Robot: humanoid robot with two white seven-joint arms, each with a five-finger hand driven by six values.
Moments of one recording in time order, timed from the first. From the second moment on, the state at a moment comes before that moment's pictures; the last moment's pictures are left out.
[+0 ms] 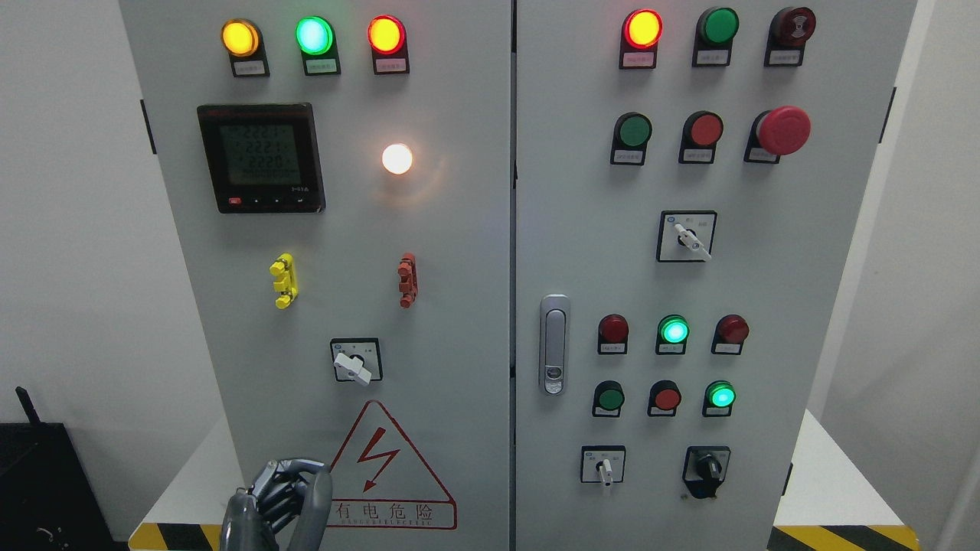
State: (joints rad) left arm 0.09 -0.10 0.02 -1.99 -0.12 -0.11 0.07; right arm 0.09 0.12 0.08 -0.13 0.00 0.02 -0.08
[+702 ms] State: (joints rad) left arm 0.31 -0.01 0.16 -1.17 0.08 -0.74 -0.32; right arm 0.09 0.12 0.08 -0.13 0.00 0.02 -0.08
